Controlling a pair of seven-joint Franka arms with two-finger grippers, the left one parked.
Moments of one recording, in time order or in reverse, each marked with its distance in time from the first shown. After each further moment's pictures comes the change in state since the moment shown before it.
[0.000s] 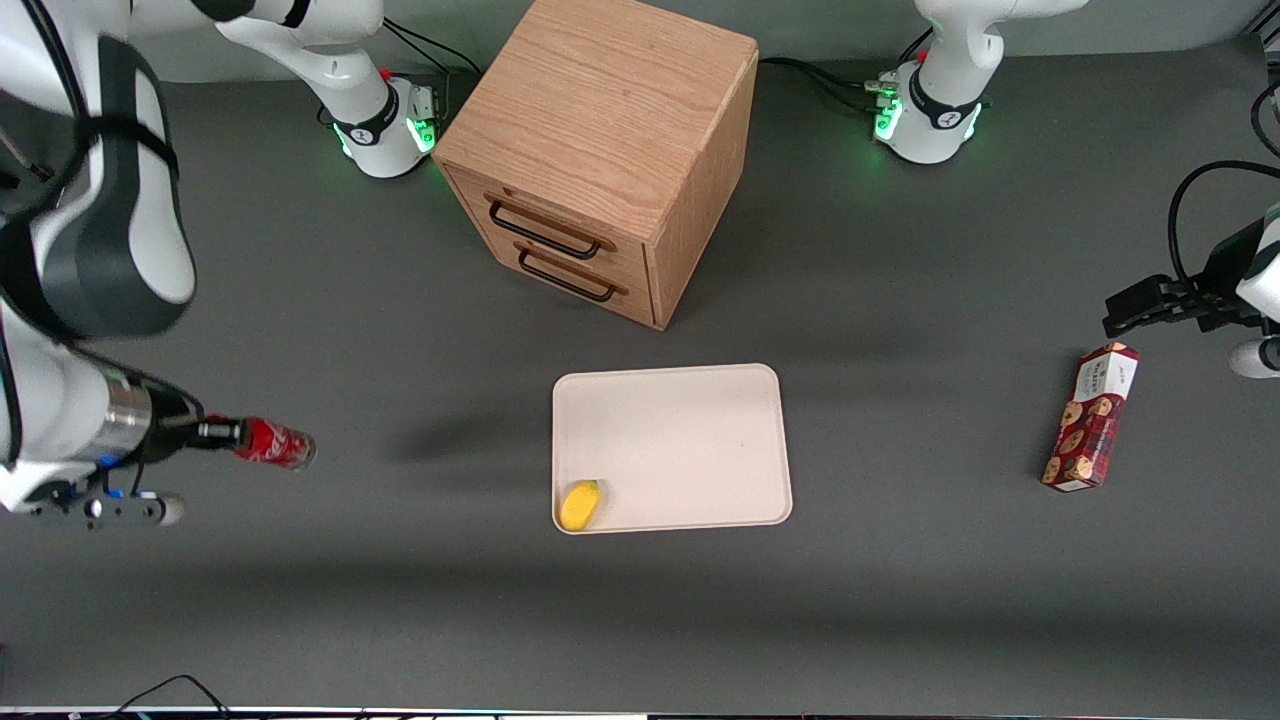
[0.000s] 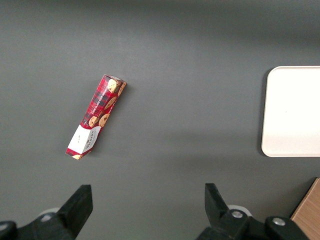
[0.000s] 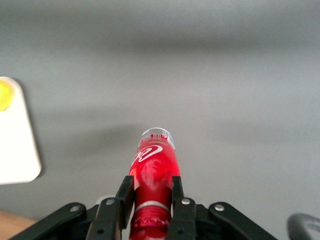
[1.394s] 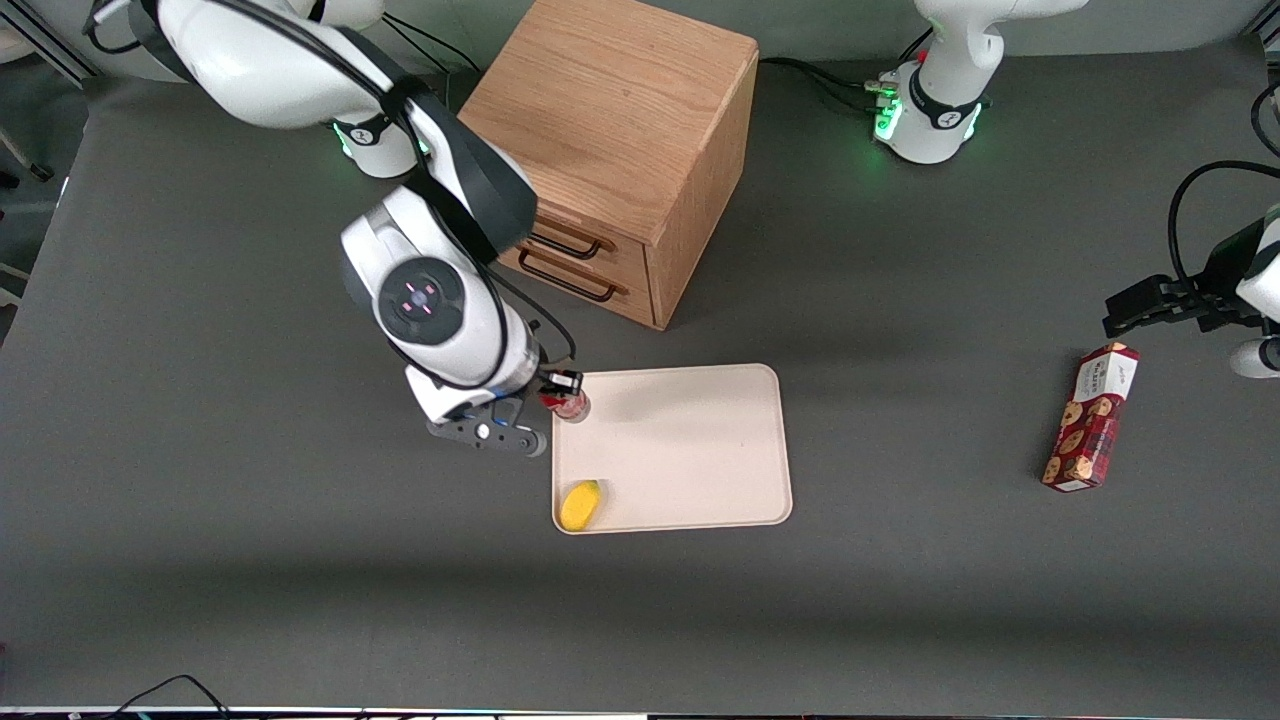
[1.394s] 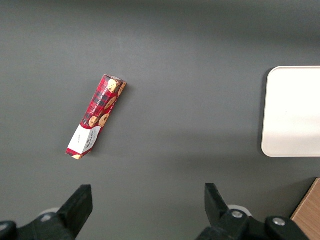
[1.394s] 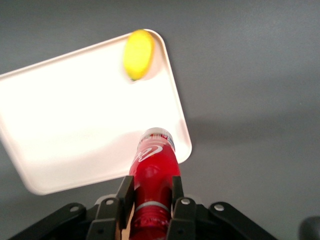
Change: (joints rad) arm 0.241 0.194 0.290 -0.122 -0.064 0.314 0.718
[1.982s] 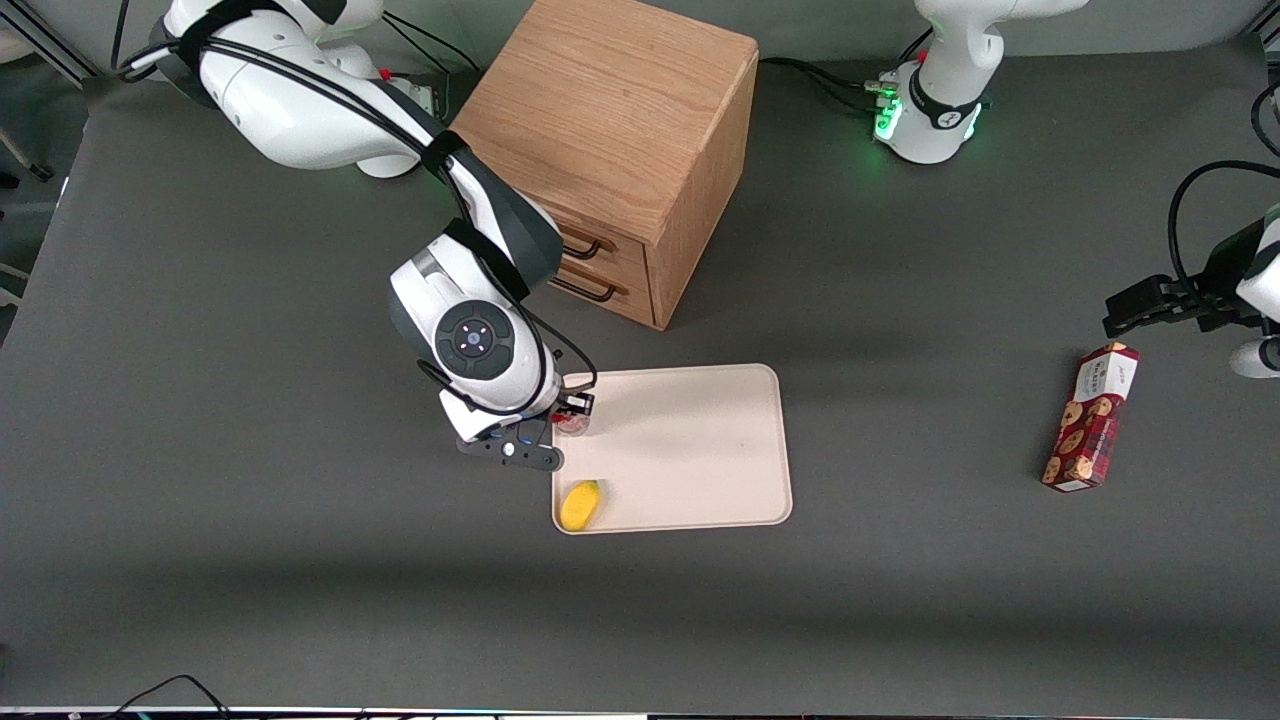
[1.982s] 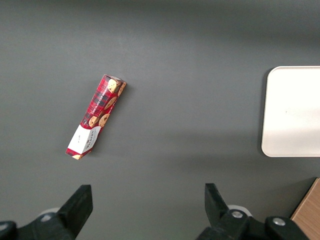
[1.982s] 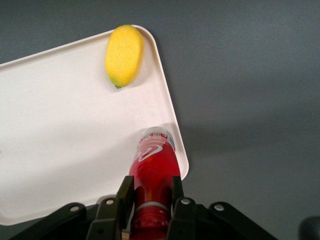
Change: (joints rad) arm 0.006 0.055 -0.005 -0.029 -0.051 0.070 0.017
